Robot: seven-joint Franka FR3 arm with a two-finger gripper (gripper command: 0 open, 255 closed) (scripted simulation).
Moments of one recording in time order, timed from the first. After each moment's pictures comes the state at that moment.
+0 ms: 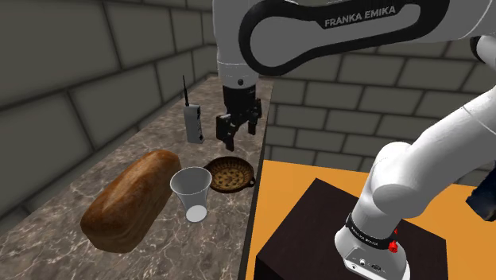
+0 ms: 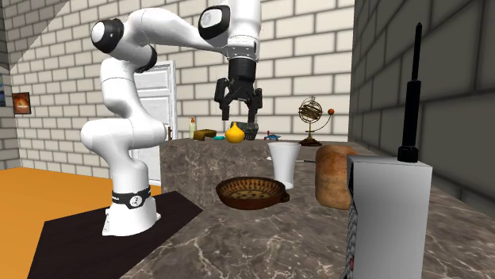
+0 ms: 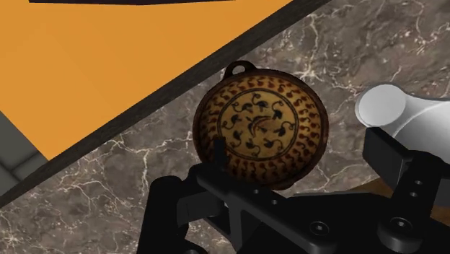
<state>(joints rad) 0.08 -0.46 0.40 -2.22 0.09 1.75 0.39</state>
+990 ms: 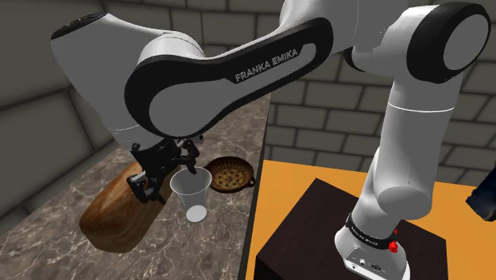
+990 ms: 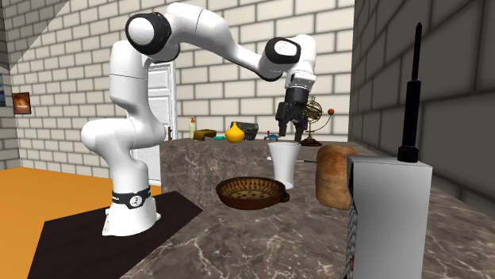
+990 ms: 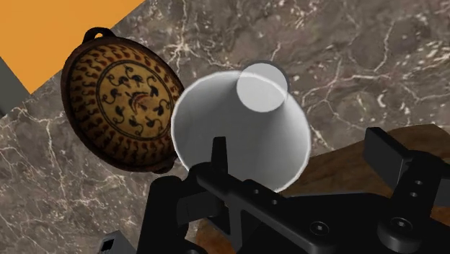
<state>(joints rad) 0.19 0.17 0.72 -1.75 -0.29 1.69 0.92</state>
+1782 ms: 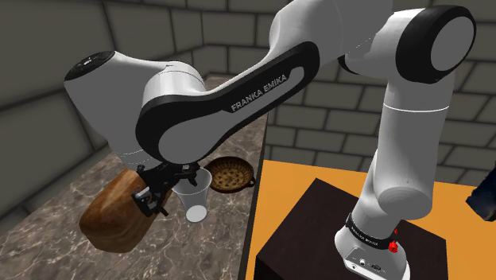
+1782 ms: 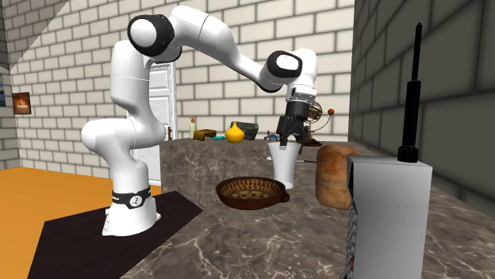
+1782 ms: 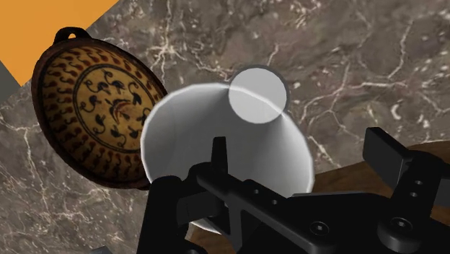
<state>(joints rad) 0.19 0.21 0.71 -1.81 -0.32 1.77 0.96</state>
